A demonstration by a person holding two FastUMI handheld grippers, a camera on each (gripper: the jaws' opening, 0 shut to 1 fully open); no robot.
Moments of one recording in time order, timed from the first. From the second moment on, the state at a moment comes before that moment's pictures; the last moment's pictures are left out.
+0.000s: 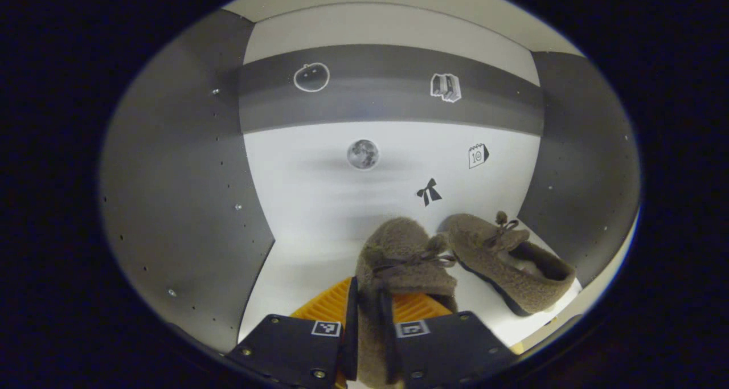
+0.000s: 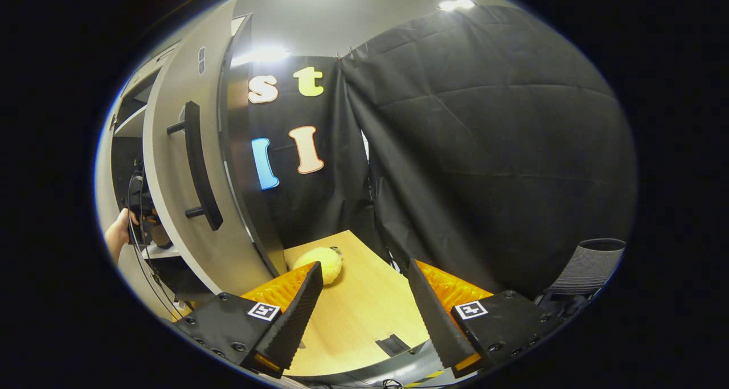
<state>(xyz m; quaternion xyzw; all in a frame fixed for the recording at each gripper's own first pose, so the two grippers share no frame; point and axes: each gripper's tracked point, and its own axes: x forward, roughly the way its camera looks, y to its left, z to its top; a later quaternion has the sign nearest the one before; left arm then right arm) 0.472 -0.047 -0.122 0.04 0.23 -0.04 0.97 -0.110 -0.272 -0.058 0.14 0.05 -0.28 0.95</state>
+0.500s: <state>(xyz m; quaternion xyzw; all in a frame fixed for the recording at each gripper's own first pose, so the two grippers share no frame) 0.378 -0.015 -0.005 0.07 0.07 0.01 1.00 -0.084 -0.287 -0.038 0.12 0.03 -0.25 0.96</state>
